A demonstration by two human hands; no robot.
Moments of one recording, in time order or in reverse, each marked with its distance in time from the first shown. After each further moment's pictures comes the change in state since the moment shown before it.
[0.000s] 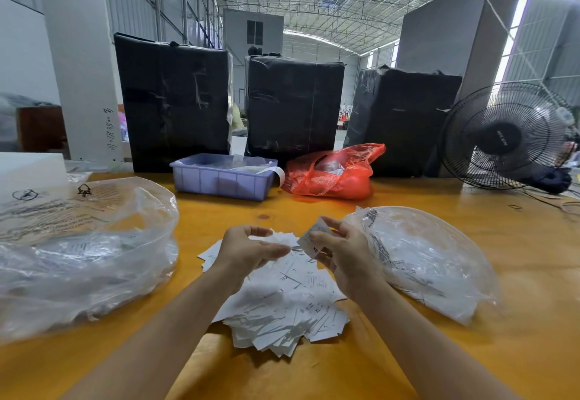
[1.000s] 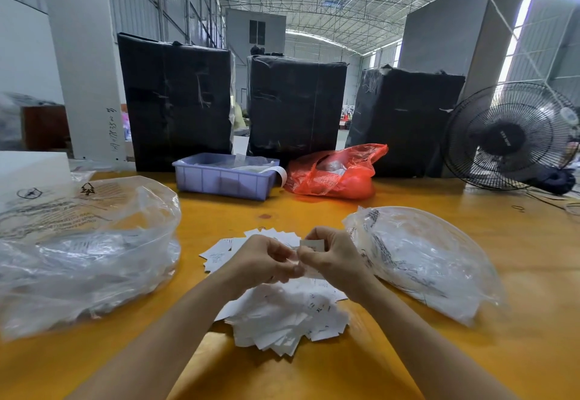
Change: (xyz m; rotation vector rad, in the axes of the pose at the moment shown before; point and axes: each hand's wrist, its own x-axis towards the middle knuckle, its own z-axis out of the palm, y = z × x) left_hand -0.007 -0.004 0.001 0.321 -0.365 0.048; right_hand -0.010 0.000 0.002 -0.636 -0.267 -0.338
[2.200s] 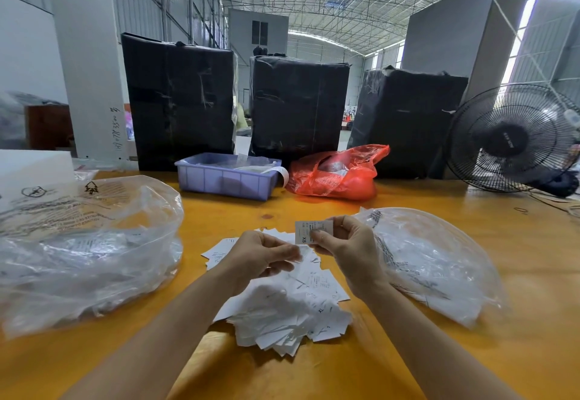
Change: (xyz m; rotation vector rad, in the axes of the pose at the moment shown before) left_hand 0.003 -0.001 -0.005 -0.228 0.087 -0.024; right_hand 0.004 -0.002 -0.005 0.372 0.289 0.074
